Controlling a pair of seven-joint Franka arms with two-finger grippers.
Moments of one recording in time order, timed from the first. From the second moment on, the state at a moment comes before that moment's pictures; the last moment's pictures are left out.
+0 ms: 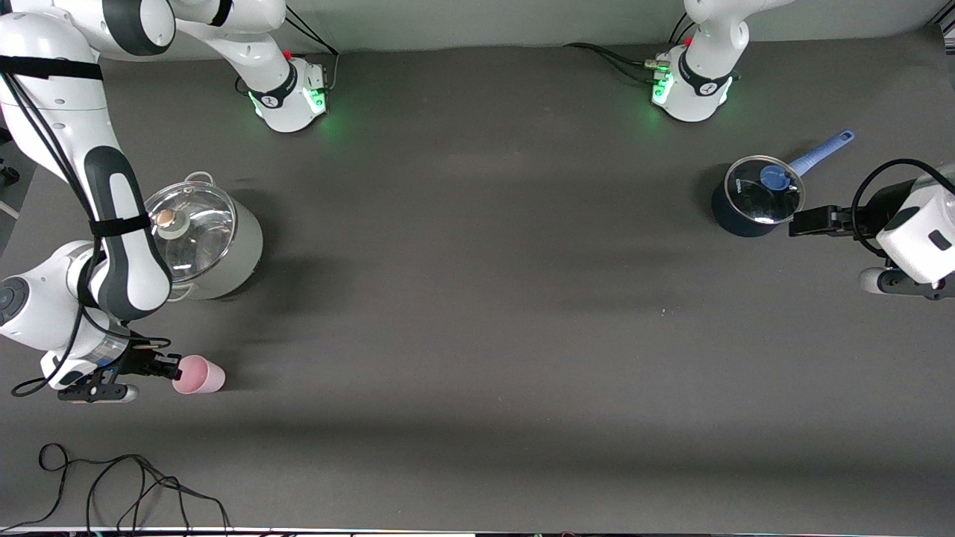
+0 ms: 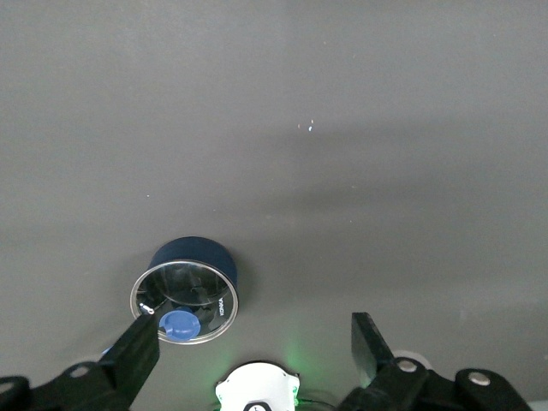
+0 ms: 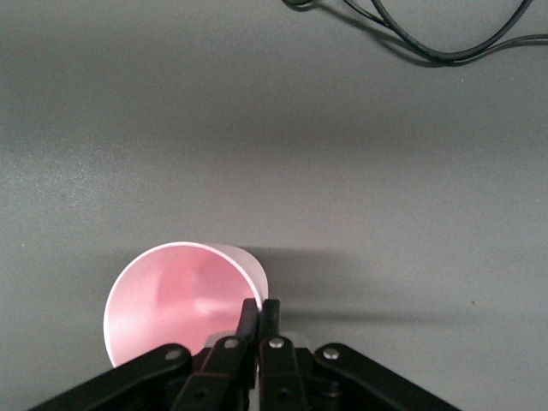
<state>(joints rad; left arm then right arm) 0.27 0.29 -0.39 -1.30 0.02 1.30 -0.05 -0.06 0.63 -0.15 -1.69 0.24 2.46 -0.33</state>
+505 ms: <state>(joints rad) -0.10 0.26 -0.04 -1.30 0.02 1.31 -0.05 -0.07 0.63 -0.15 -1.68 0.24 2.46 -0.33</state>
